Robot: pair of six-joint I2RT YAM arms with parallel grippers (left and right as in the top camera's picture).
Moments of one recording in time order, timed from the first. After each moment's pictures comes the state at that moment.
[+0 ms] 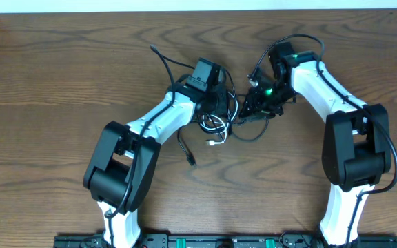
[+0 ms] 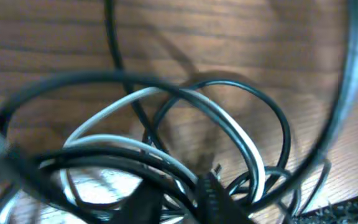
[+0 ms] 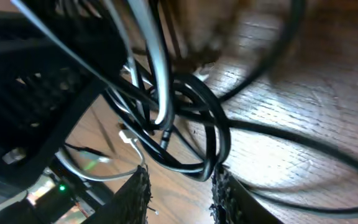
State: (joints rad) left arm -0.49 1.98 1.29 -0.37 0.26 -0.50; right arm 0.25 2.09 1.55 -1.05 -0.62 0.15
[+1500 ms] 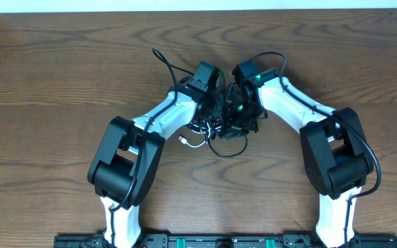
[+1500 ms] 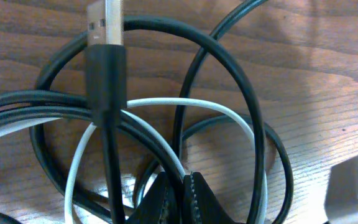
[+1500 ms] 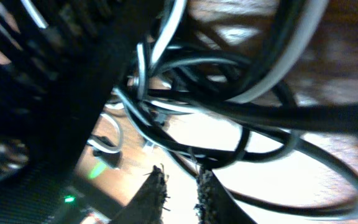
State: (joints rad) left arm -0.49 2.02 1.29 -0.42 0.22 -0.50; right arm 0.45 2.09 1.46 -0.94 -0.58 0.44
